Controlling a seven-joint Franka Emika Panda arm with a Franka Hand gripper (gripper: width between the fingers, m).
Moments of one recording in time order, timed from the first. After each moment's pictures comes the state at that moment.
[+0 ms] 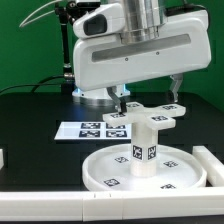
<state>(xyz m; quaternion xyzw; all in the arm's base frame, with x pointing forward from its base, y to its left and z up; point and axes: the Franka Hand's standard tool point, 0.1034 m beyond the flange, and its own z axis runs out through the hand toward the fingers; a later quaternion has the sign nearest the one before) 0.552 0.030 0.116 -0.99 -0.11 0.01 0.08</state>
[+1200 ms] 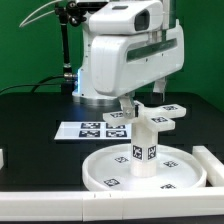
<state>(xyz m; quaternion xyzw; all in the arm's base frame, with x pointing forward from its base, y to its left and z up) 0.560 0.029 0.108 -0.90 -0.43 0.01 0.02</state>
